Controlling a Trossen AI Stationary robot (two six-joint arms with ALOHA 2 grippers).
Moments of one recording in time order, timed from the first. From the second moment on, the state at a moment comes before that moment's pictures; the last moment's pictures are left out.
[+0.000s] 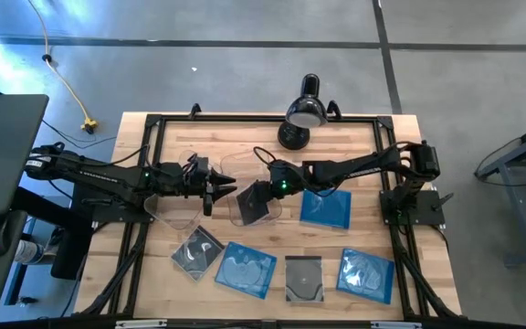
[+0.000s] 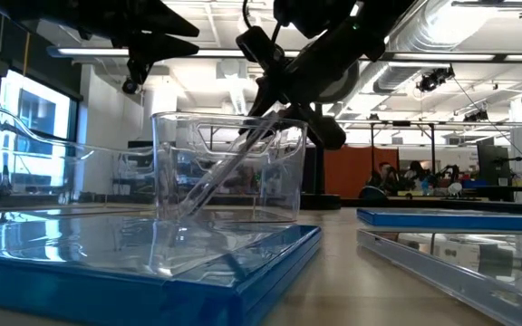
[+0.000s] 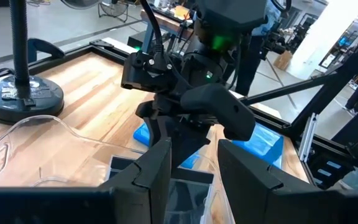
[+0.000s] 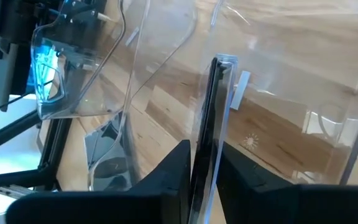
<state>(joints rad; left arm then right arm) -0.11 0.94 0.51 0.28 -0.23 -0.40 -0.04 1.79 1.15 -0.06 -0.02 1.14</state>
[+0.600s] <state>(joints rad) -0.11 0.94 0.51 0.28 -0.23 -0.40 -0.06 1.79 1.15 -0.12 -0.01 1.07</state>
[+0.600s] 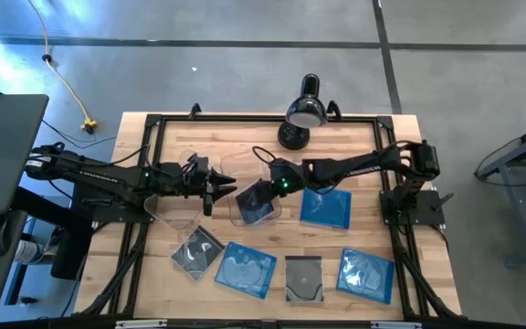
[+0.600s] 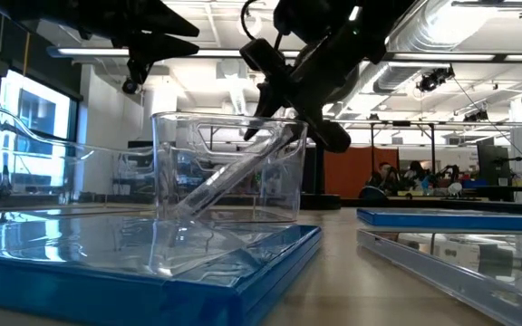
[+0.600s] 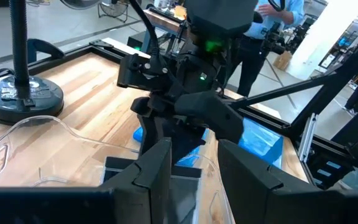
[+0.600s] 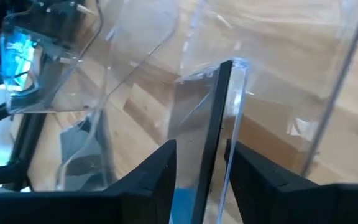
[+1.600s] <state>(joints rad) -0.11 0.94 0.51 0.28 -0.22 -0.39 0.02 1.48 1.15 -0.51 -0.02 0.65</state>
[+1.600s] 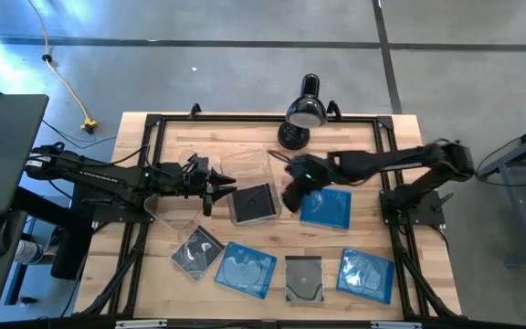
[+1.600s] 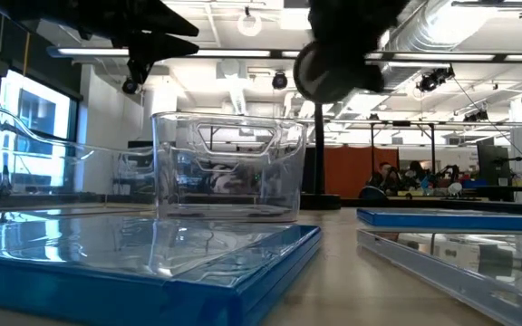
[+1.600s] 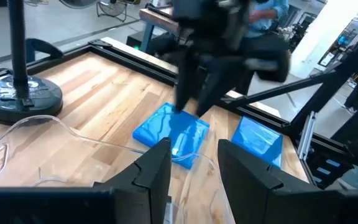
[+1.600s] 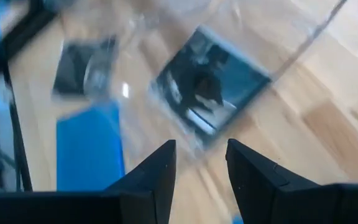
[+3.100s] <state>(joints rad) -0.54 1.99 1.52 -0.41 -0.42 -0.07 0.94 1.77 0.99 -0.59 0.50 1.17</state>
